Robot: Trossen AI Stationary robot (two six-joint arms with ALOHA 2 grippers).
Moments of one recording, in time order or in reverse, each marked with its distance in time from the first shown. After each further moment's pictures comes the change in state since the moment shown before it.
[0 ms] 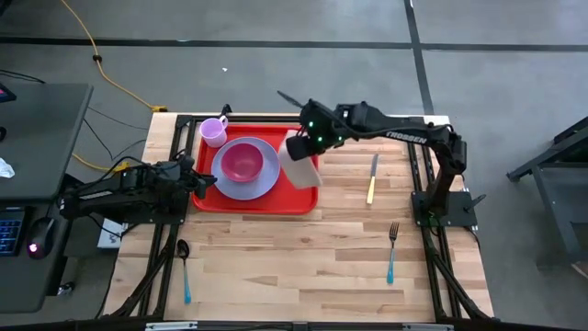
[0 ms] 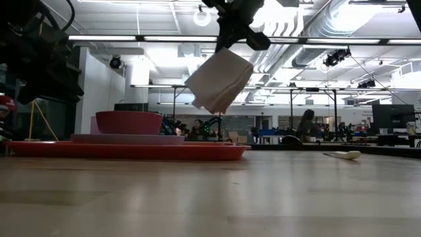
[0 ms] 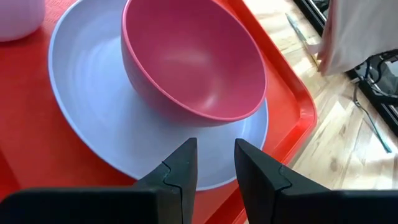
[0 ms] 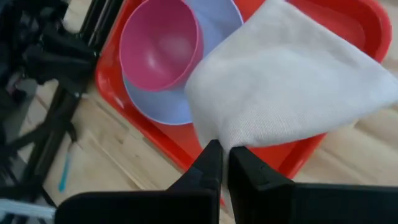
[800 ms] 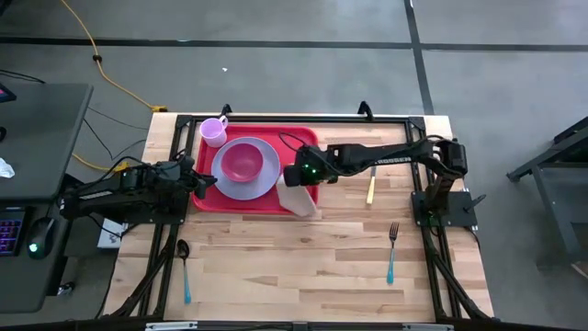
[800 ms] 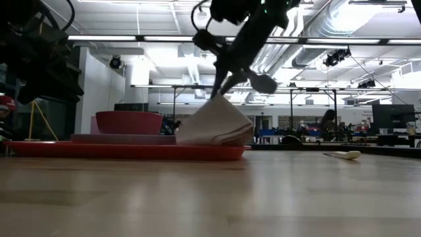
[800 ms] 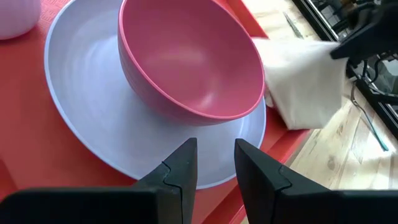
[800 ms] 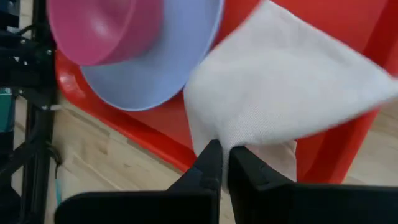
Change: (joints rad) left arm 0.000 0.000 0.000 0.002 0.009 0.000; right arm 0.105 0.000 -0.476 0.471 0.038 0.336
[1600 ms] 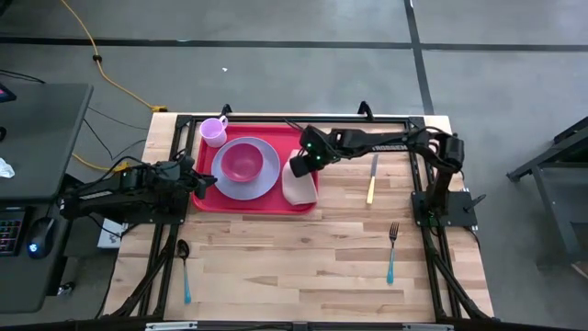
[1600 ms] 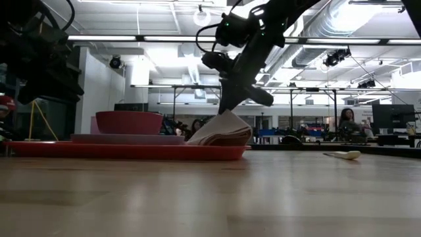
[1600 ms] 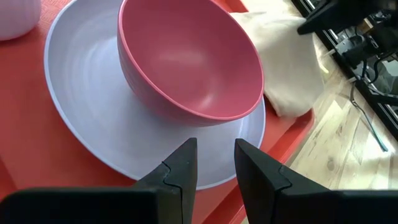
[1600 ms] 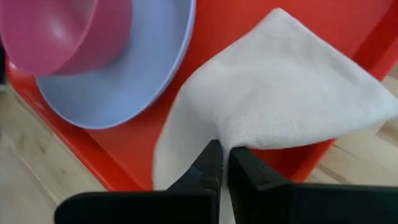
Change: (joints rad) left arm 0.000 0.000 0.001 0.002 -0.002 0.000; right arm -0.158 0.025 -0.021 0.000 -0.072 -0.417
